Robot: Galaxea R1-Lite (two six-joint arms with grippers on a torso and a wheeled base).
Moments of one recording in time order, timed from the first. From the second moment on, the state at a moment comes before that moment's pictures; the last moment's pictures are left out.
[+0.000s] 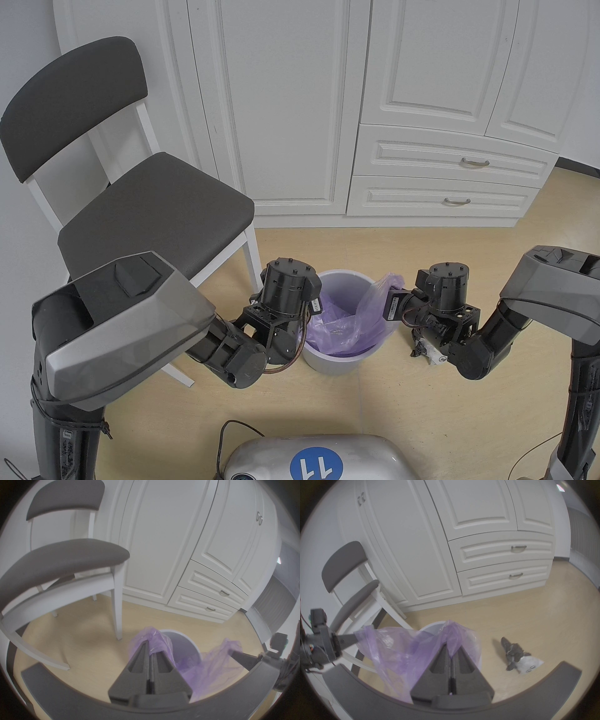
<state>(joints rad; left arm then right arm) -0.70 2.34 -1.22 -0.77 0.54 -0.48 0.44 2.25 -0.85 -1.14 -0.23 0.27</state>
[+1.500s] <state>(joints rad) -0.54 2.31 -1.00 -1.01 0.36 -0.23 0.23 2.20 -0.73 -1.13 -0.24 -0.06</state>
